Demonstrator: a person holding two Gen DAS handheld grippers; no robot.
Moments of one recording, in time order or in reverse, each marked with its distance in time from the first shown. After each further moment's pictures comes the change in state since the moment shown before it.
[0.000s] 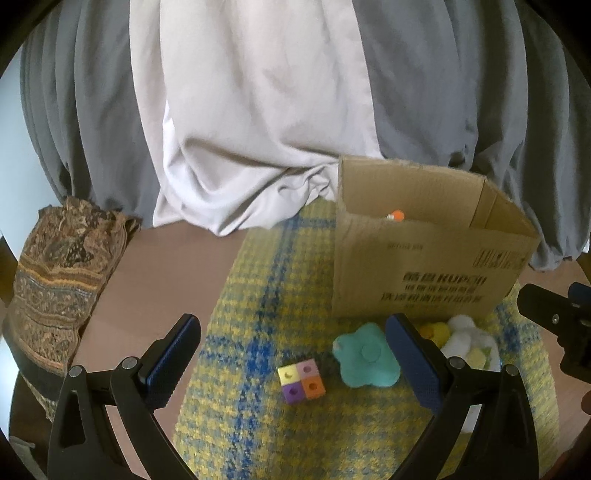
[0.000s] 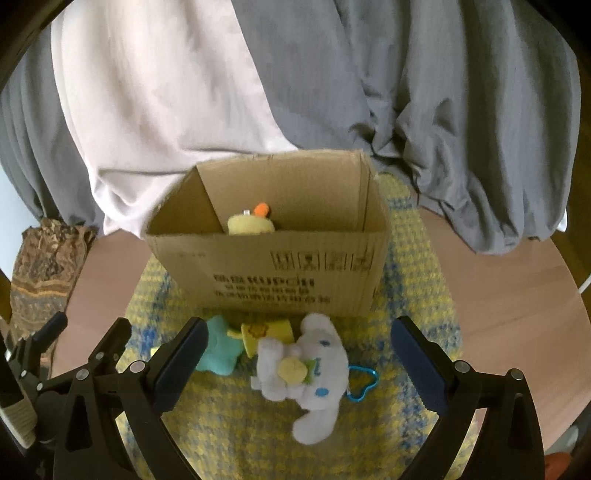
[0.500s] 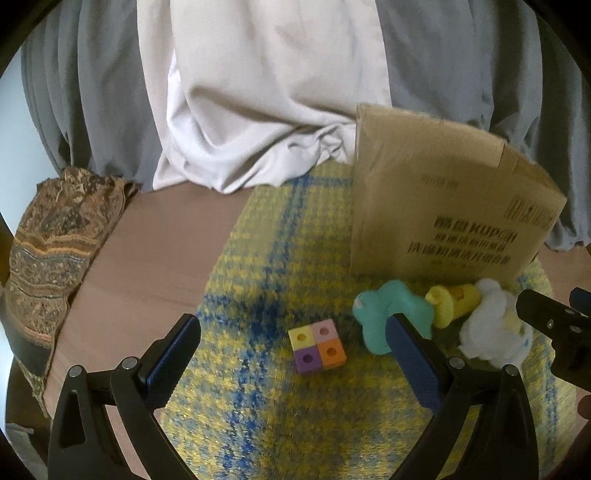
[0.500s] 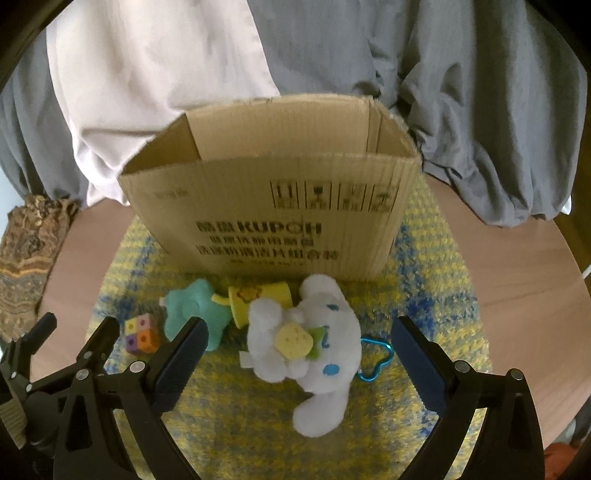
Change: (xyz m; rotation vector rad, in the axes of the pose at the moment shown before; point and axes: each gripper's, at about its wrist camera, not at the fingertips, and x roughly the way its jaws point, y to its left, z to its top) left arm 0.035 0.011 -0.038 -0.024 0.087 0.009; right arm 0.041 0.010 -0.029 -0.014 0.082 -0.050
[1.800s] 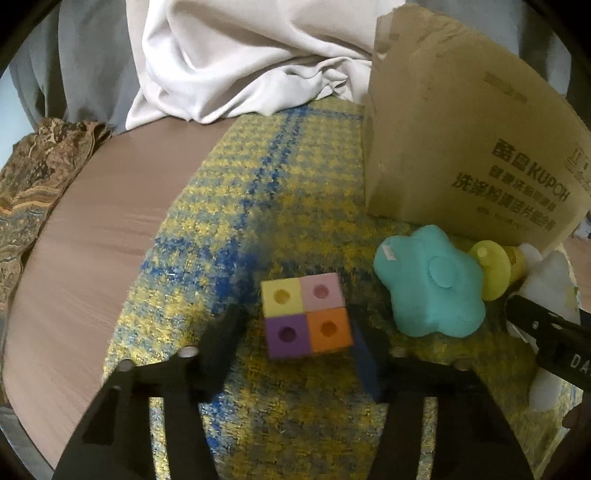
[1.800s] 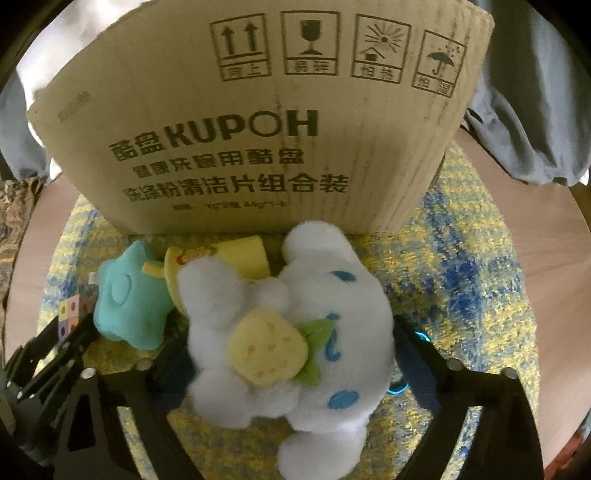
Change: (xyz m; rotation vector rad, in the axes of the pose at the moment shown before) left arm 0.074 -0.001 -0.023 -0.041 0.153 -0.057; right arm 0.081 -0.013 -0.026 0.023 0.144 -0.034
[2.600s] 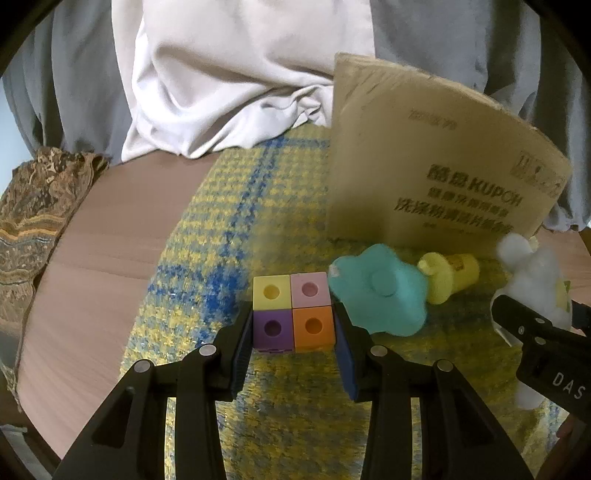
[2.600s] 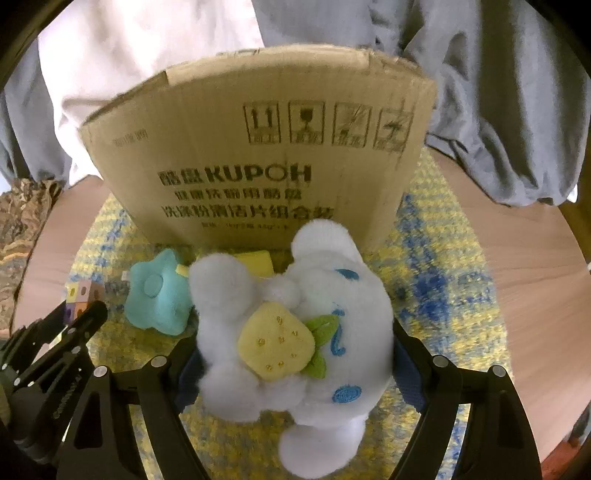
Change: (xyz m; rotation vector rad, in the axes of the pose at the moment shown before) left arm -0.039 -0.022 0.003 0.050 -0.066 -0.014; right arm -0.051 0.009 -0.021 -0.028 -0.106 0.007
